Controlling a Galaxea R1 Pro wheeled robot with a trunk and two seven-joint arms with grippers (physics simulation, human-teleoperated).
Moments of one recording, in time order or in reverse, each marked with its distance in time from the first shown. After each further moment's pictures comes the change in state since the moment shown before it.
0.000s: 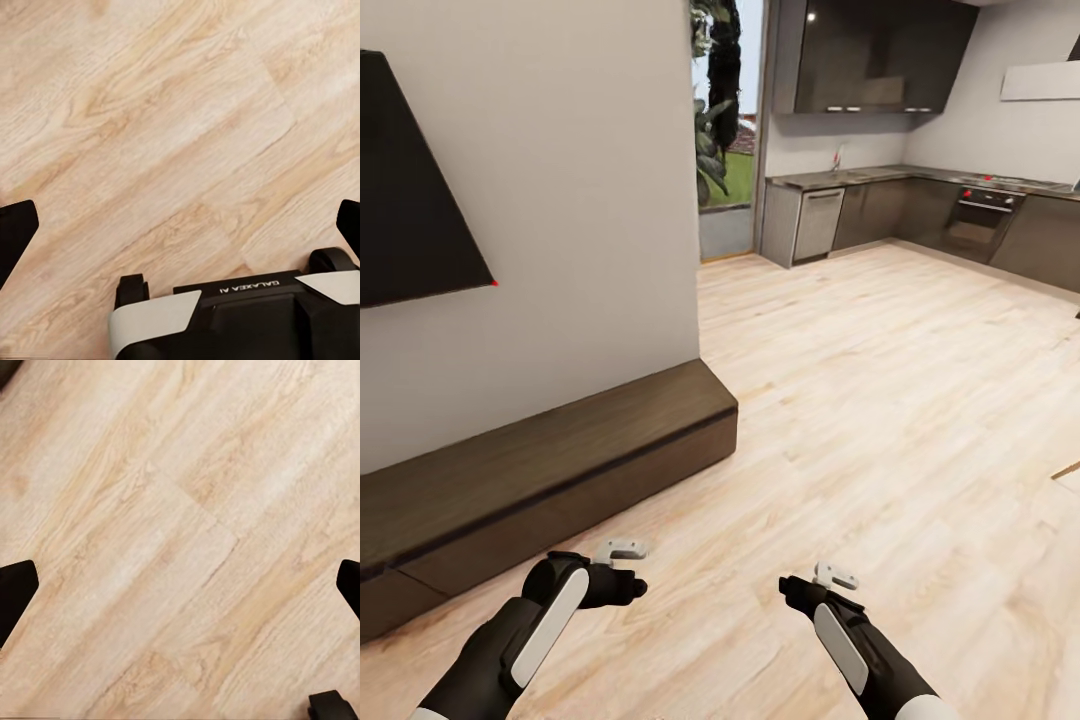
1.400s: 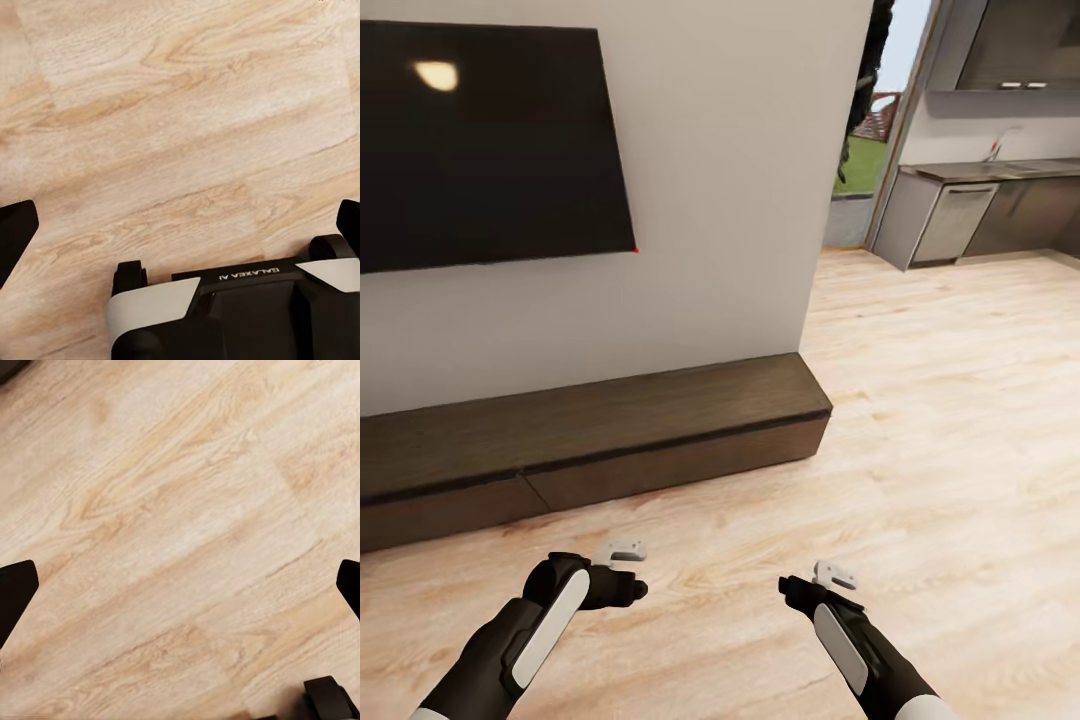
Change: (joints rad) left arm 0.000 -0.002 -0.002 0.008 0.000 -0.002 -0.001; right arm 0.000 0.000 0.001 0.000 0.002 -0.001 0.002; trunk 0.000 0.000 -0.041
